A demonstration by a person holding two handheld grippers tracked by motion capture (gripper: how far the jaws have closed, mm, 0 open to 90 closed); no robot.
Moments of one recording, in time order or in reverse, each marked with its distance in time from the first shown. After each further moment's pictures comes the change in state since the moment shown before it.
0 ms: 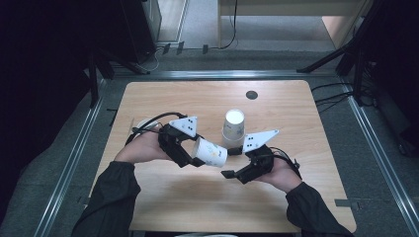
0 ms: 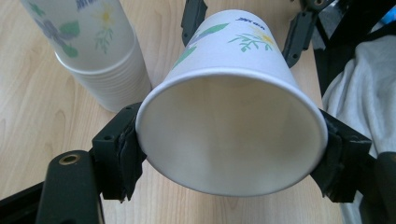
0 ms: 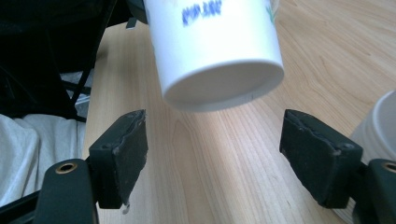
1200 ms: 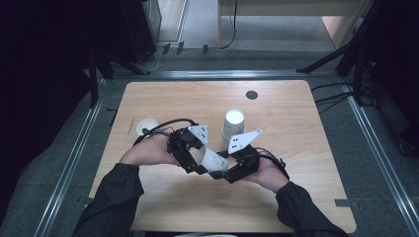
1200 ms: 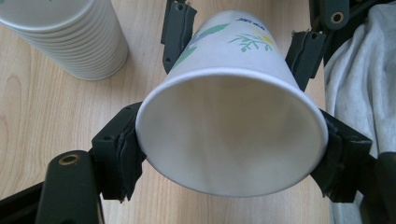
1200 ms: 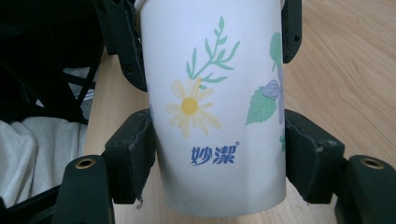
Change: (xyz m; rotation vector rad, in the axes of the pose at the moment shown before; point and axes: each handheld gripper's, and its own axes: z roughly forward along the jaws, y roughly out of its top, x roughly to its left) left arm -0.001 0.008 0.028 0.170 -0.043 -0.036; right arm 0.001 0.007 0.034 0.030 0.054 -0.005
